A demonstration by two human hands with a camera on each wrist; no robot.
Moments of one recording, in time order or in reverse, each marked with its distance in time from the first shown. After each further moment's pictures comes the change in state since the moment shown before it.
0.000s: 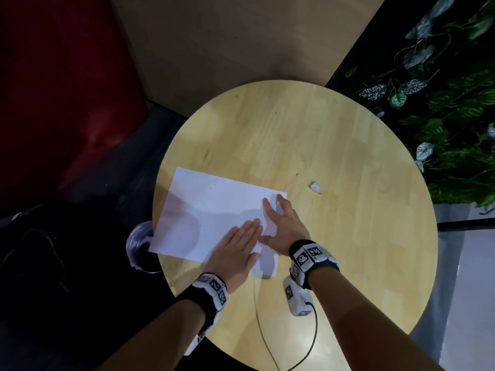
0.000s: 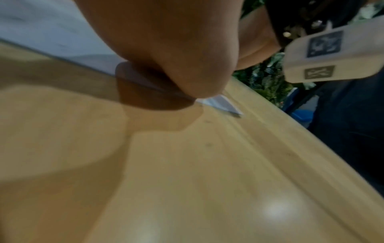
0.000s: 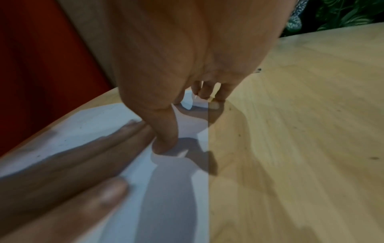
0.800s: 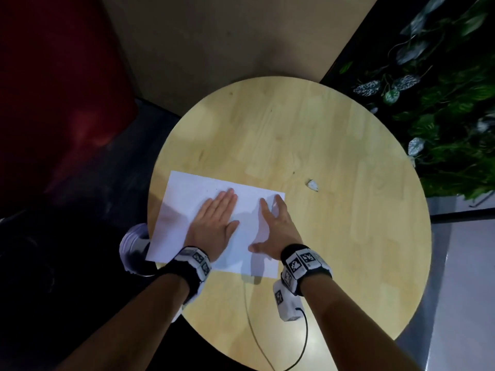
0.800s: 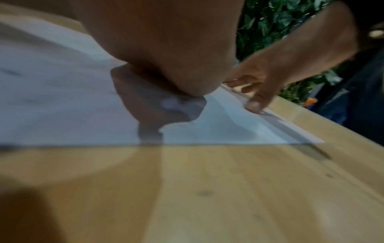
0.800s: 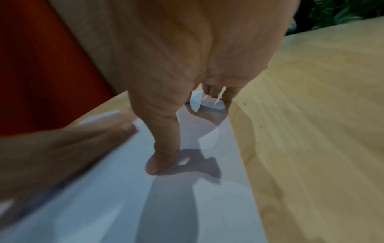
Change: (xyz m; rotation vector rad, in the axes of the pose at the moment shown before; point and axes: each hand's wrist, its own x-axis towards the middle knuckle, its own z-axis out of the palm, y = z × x) left_hand 0.028 -0.066 -0.010 -0.038 0.138 -0.120; right_hand -0.003 -0.019 0.011 0.032 0.019 0.082
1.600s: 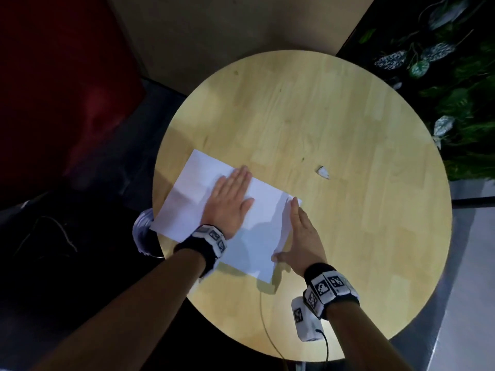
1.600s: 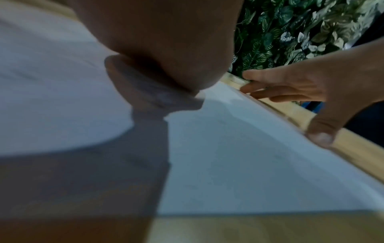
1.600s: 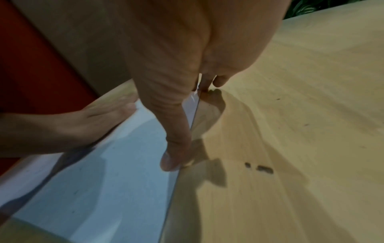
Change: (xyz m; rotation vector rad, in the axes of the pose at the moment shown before) left_hand 0.034 0.013 0.000 0.001 -0.058 -0.053; right_hand -0.044 0.032 0.009 0.184 0.086 0.009
